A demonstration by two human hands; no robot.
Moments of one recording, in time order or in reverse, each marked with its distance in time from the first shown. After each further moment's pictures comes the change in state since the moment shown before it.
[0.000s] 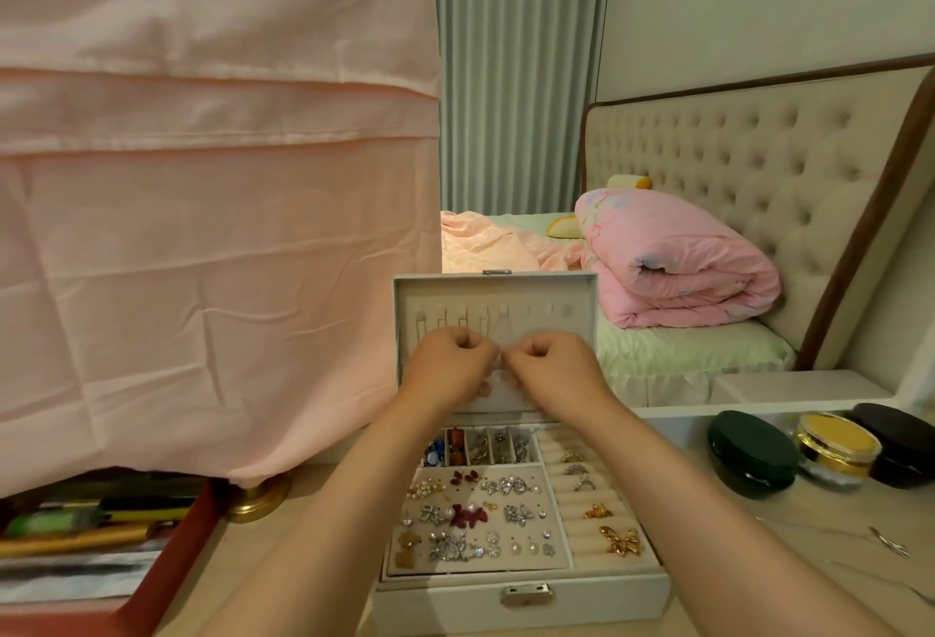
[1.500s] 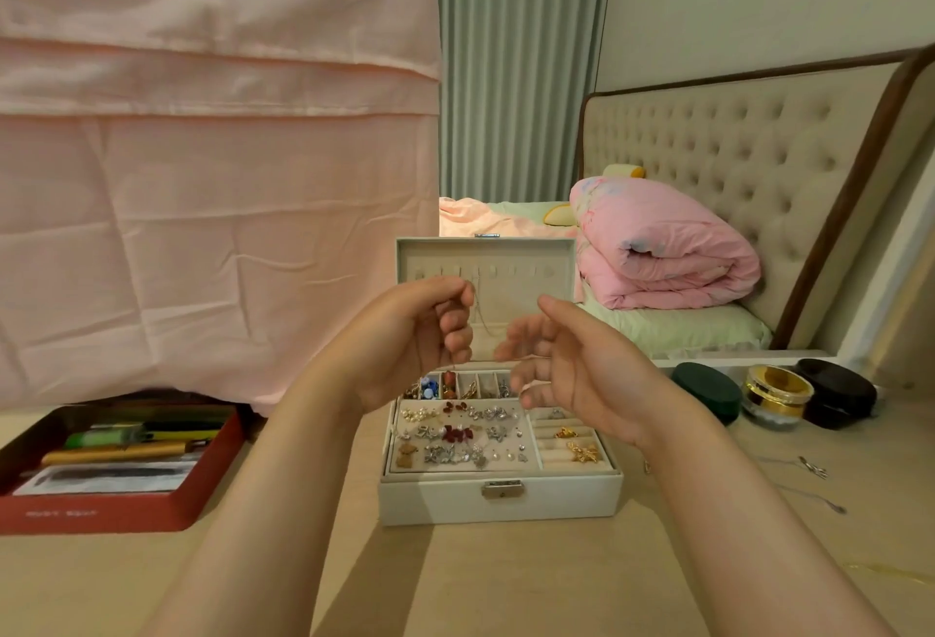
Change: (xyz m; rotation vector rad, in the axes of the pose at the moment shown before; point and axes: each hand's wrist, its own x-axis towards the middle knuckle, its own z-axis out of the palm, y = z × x) left_hand -0.095 0.027 -0.057 -0.686 -0.555 0.140; right_hand -0.093 -0.019 -0.055 0.756 -0.543 0.102
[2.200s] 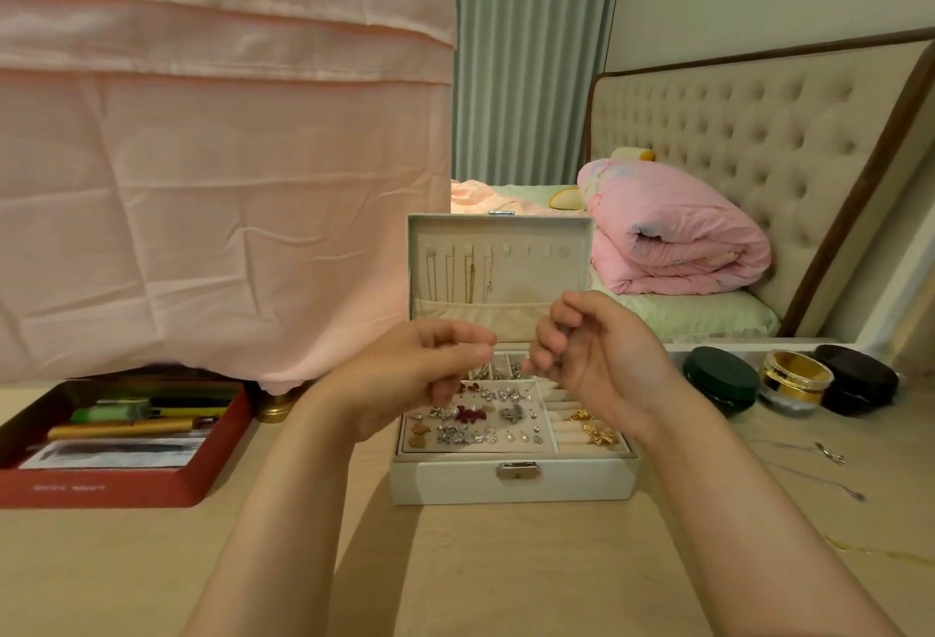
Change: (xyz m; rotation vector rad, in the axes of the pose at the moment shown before) left_hand -0.026 -0.033 -0.017 0.355 0.133 -0.220; right_hand 0.004 0.017 0.004 0.189 0.093 -0.074
